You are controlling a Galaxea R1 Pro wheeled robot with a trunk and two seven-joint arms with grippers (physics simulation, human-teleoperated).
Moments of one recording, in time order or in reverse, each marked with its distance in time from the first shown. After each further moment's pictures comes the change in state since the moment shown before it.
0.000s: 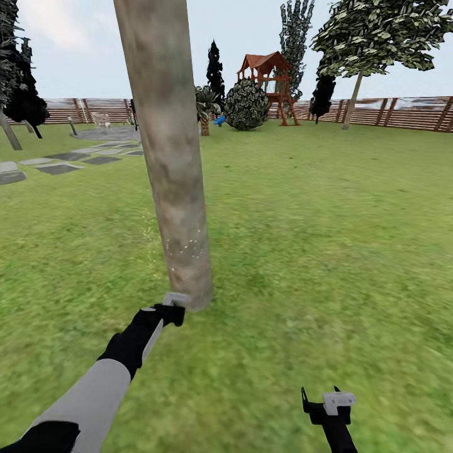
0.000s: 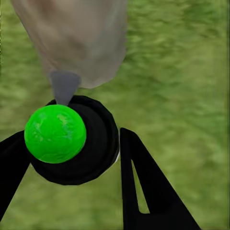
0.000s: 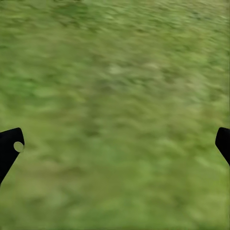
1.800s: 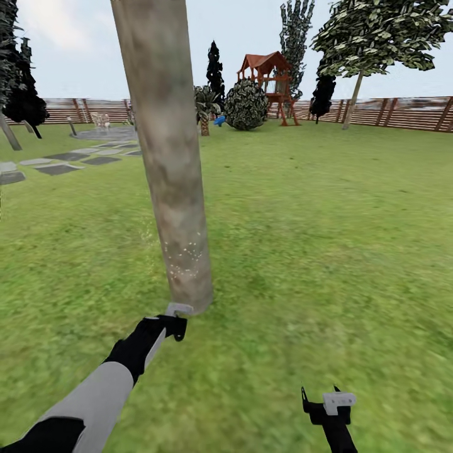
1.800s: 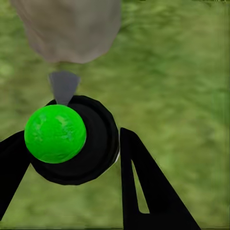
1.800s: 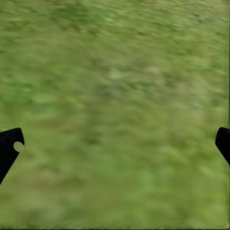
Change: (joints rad) left arm -0.006 -0.011 -0.002 0.113 -0.006 -0.004 0.001; right arm 0.000 0.000 0.000 0.000 0.000 0.000 0.000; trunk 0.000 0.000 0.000
